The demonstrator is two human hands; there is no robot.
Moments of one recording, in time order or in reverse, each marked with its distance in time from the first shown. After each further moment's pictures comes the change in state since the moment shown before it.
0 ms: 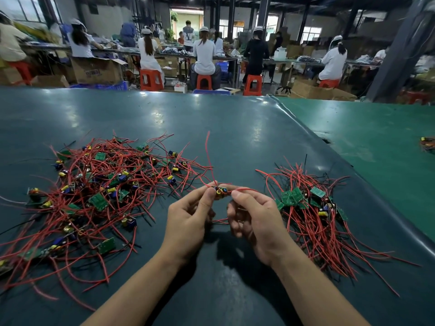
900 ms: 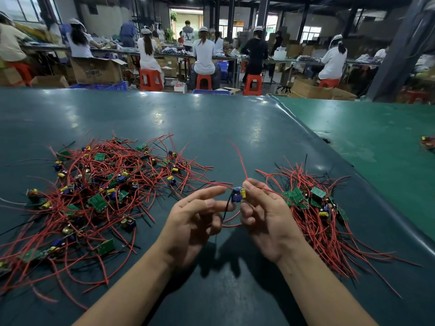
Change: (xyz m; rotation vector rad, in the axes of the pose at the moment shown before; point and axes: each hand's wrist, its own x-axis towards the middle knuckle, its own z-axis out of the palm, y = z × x) left_hand -0.001 0.014 -0.005 -0.414 -0.243 -0.308; right_hand 0.003 -0.011 -0.004 0.259 0.083 0.049
